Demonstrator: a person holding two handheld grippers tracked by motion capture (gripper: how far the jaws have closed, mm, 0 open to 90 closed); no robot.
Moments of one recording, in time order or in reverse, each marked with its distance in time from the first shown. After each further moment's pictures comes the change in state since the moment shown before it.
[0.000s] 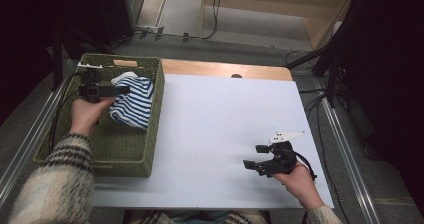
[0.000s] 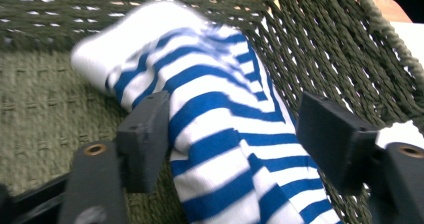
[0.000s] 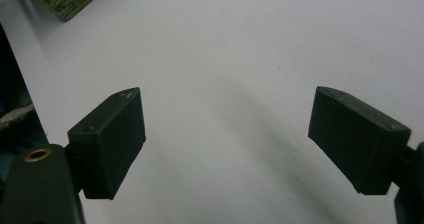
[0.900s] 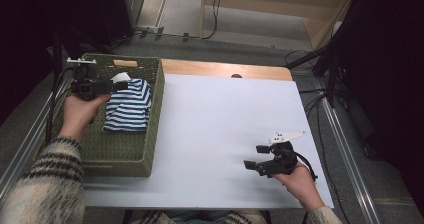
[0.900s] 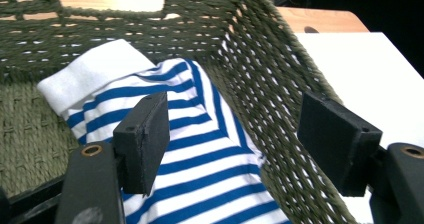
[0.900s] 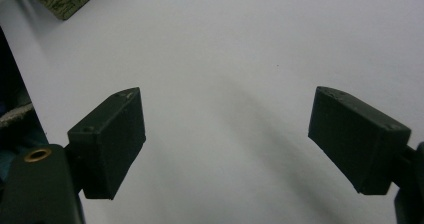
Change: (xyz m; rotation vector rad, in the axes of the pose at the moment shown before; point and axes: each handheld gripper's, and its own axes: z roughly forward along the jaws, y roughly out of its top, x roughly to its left) left arm -0.024 0.009 -0.036 -0.043 -0.061 0.057; right arm 0.000 -0.001 -0.001 0.000 -0.005 0.003
